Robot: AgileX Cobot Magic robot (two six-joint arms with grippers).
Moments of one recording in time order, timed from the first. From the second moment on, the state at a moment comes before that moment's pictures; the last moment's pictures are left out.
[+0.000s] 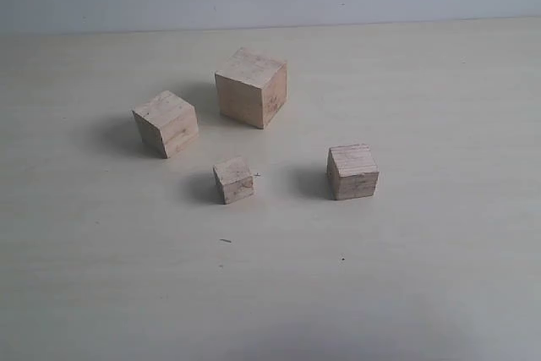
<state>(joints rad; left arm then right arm) 0.10 0.01 0.00 -0.08 0.37 0.02 0.00 0.01 0.00 -0.10 0.34 0.15</state>
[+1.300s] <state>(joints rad) 0.10 0.01 0.00 -0.08 0.37 0.02 0.00 0.12 -0.34 -0.06 -0.14 0.31</state>
